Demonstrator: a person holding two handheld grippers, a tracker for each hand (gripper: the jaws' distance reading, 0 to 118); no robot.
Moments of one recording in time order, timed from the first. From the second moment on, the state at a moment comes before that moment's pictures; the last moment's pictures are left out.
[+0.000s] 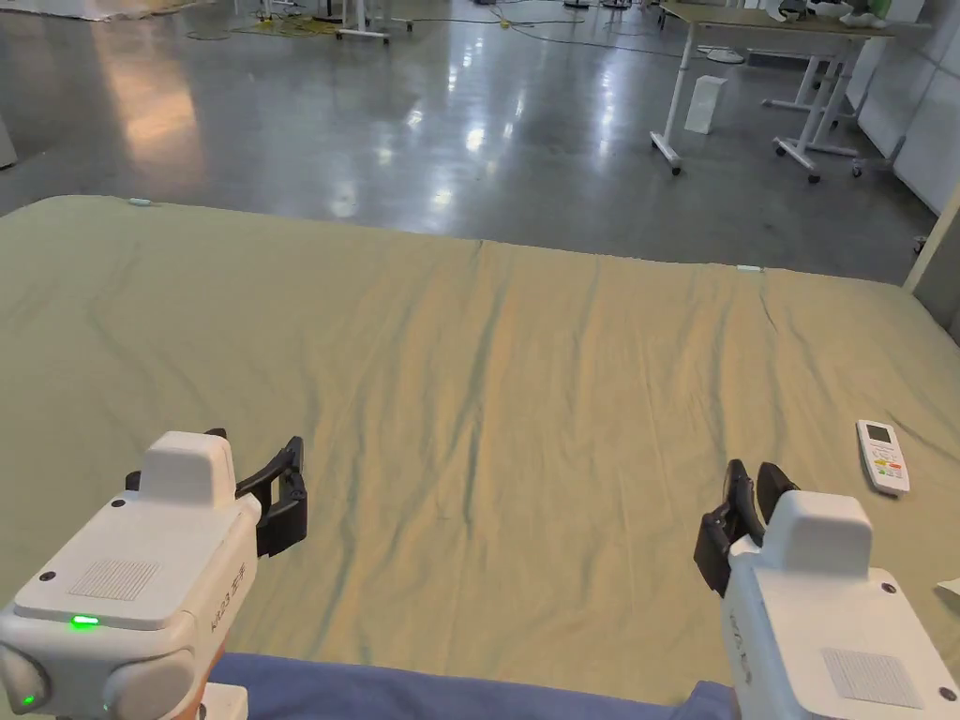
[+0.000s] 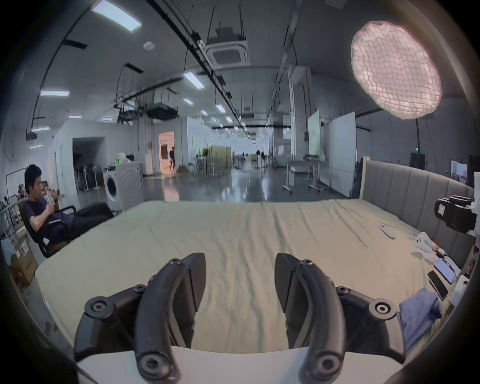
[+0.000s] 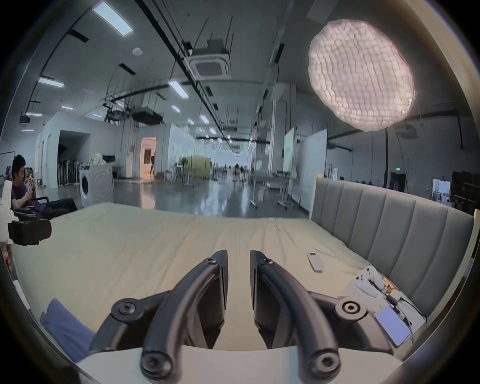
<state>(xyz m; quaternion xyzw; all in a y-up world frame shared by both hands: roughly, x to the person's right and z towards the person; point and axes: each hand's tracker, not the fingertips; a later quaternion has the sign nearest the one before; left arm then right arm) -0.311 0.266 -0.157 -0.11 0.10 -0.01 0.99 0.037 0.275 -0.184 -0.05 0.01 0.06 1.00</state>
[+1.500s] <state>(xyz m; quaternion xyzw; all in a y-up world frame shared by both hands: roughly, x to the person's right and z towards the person) -0.542 0.067 -0.148 -0.45 -0.17 0.45 0.76 0.017 0.235 -0.206 -0.14 0.05 0.12 0.98</state>
